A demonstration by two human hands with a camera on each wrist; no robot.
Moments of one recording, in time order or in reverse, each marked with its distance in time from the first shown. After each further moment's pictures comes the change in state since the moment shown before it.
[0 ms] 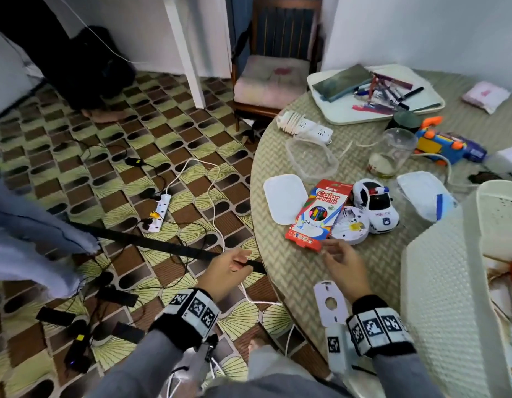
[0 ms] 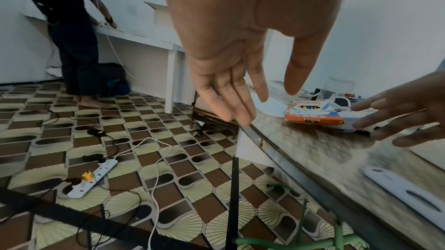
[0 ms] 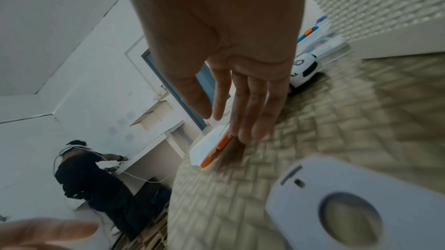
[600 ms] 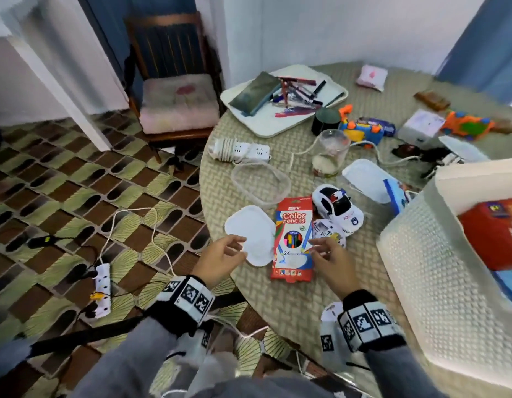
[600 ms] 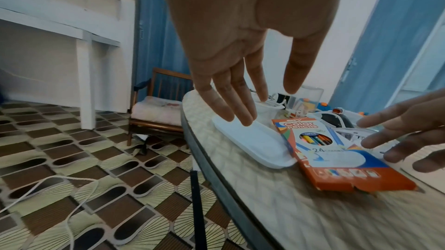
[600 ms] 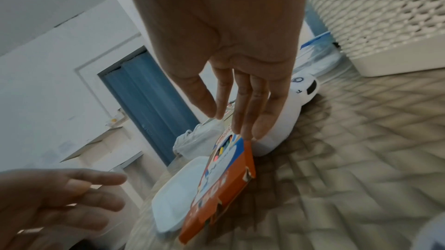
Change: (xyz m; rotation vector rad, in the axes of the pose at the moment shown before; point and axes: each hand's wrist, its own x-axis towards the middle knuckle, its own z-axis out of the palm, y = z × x) left_hand 0.152 0.062 -0.042 0.016 -0.277 0.235; right_hand 0.043 -0.022 0.018 0.072 0.350 0.129
